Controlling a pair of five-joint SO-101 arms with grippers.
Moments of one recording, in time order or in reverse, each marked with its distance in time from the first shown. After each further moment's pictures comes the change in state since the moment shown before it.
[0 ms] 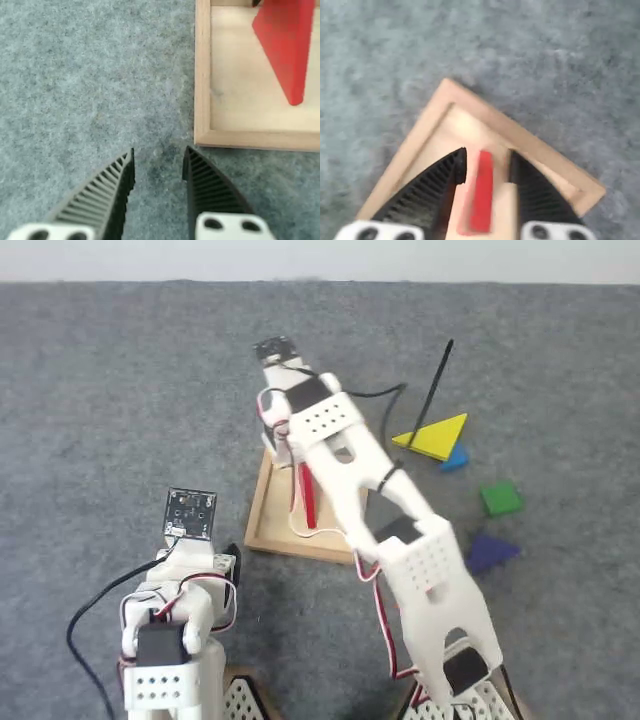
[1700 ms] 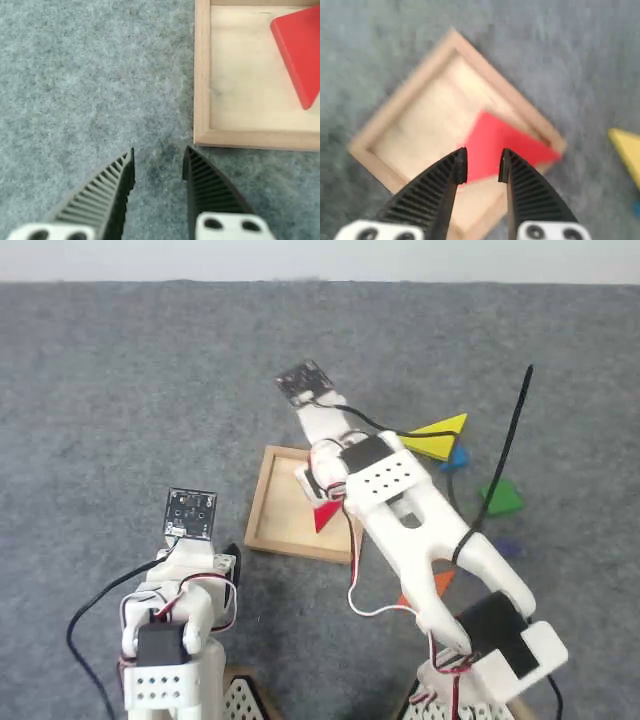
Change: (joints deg) left arm 0.1 0.0 0.0 0.0 0.0; right arm 1.5 -47.8 61.6 -28.1 10.4
